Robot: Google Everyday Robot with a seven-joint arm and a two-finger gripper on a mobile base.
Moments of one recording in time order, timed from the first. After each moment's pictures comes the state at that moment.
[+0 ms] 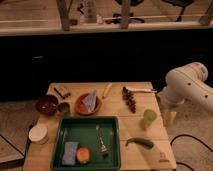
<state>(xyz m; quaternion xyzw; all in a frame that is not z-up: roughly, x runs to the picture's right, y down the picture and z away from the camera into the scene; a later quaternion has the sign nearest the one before) 0.292 0.110 0.681 -0.28 0.02 0.03 0.96</state>
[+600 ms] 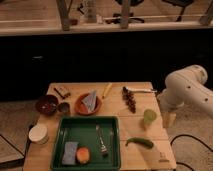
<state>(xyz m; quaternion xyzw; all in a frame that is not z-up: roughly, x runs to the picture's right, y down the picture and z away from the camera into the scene) 0.289 0.134 0.681 -0.28 0.02 0.02 0.96</state>
